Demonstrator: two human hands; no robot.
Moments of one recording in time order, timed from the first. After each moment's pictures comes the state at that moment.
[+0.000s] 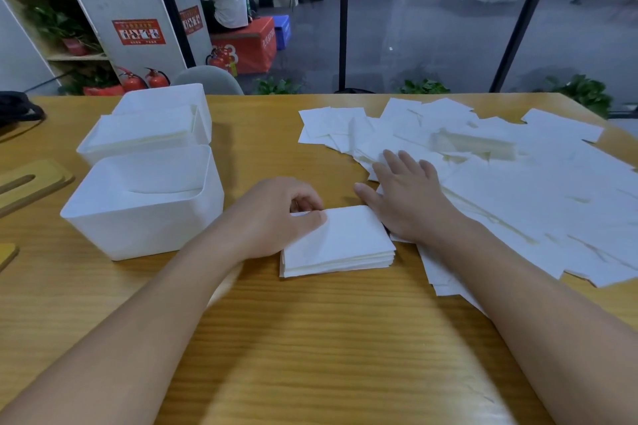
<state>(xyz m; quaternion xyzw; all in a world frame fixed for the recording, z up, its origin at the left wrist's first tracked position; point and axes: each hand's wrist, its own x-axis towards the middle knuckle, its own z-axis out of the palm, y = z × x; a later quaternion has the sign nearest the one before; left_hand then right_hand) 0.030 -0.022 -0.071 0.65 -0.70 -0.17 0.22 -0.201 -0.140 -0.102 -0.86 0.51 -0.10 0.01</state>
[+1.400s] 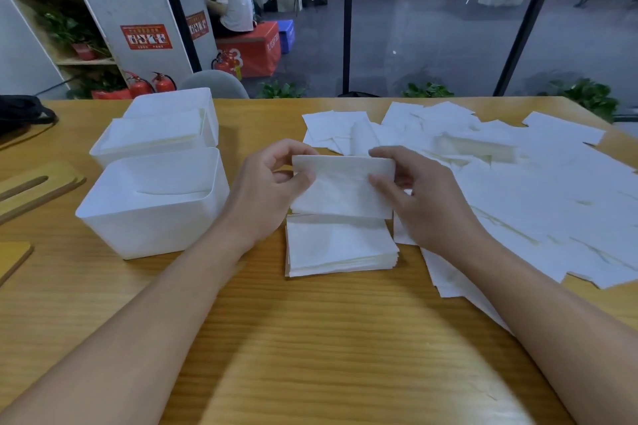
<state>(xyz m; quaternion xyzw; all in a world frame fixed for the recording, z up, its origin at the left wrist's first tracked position) 0.027 -0.022 -0.061 0.57 -0.58 -0.25 0.52 -0.219 -0.094 -0.071 -0.79 0.40 -0.38 0.26</state>
